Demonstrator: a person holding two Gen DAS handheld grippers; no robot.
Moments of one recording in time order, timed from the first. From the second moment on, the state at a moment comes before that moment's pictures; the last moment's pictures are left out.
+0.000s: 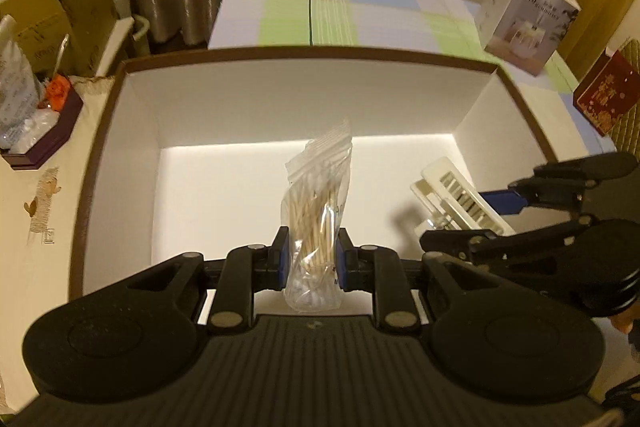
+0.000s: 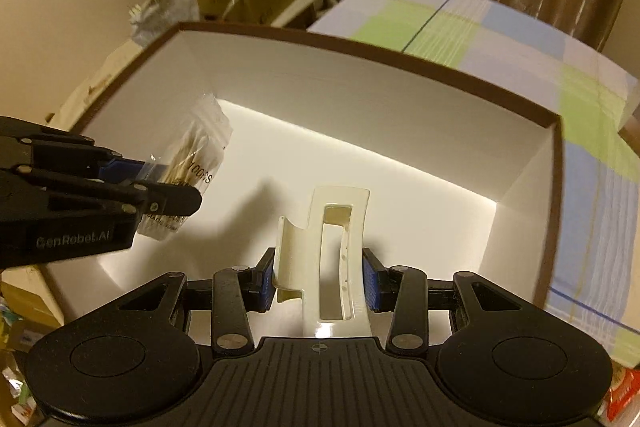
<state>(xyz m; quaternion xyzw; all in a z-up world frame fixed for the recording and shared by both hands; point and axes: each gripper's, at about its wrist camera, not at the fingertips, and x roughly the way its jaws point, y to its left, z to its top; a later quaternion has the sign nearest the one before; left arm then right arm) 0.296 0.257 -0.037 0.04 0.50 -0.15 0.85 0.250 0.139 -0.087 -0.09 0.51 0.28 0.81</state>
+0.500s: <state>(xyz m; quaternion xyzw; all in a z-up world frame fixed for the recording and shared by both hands) 0.338 0.255 -0.067 0.06 0.55 -0.14 0.82 0.261 0.158 -0.109 -0.16 0.50 0.28 0.81</state>
